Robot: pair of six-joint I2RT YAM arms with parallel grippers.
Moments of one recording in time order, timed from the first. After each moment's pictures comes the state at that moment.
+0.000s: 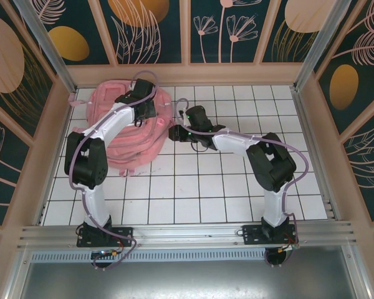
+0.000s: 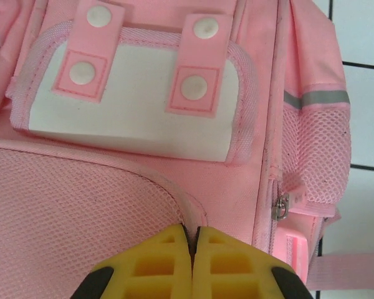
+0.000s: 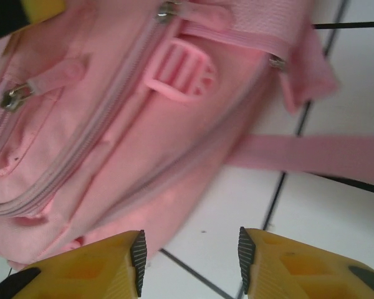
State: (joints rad) left arm -0.35 1.94 1.61 -0.64 -0.22 -0.46; right arm 0.70 1.94 1.28 0.00 -0.27 0.53
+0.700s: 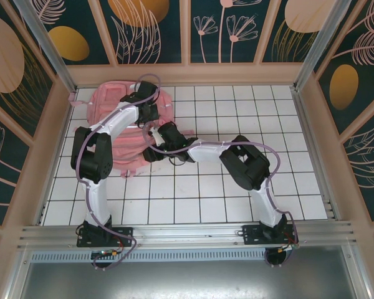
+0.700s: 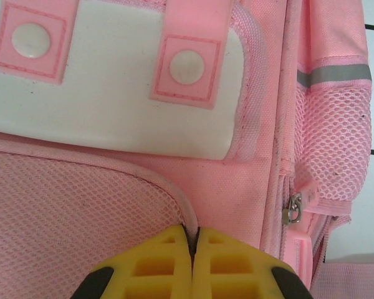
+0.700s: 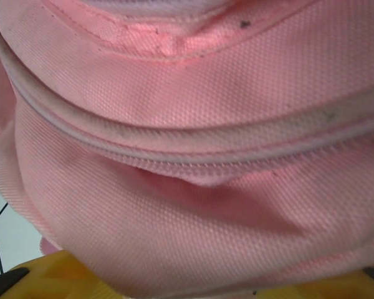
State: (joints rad) left arm -0.35 2.04 1.66 -0.67 -0.17 -0.49; right arm 0.90 2.15 1.41 0.07 -0.33 0.38
